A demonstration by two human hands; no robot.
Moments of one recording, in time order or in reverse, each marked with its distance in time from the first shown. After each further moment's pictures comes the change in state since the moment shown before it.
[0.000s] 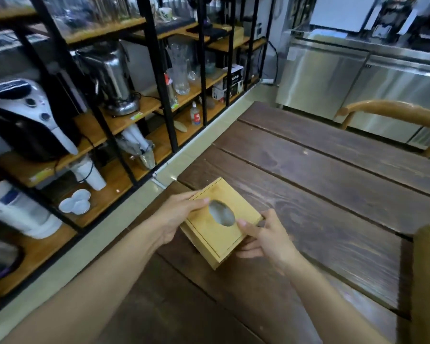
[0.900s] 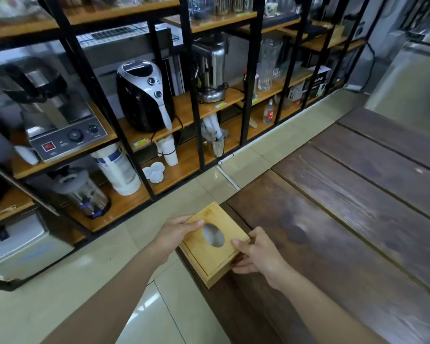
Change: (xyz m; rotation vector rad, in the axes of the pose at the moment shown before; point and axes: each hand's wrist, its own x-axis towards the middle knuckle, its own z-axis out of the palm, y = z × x) left_hand -0.116 -0.145 -0.175 -0.114 0.322 -0.037; right_hand -0.026 0.051 0.205 -0.234 -0.344 0.173
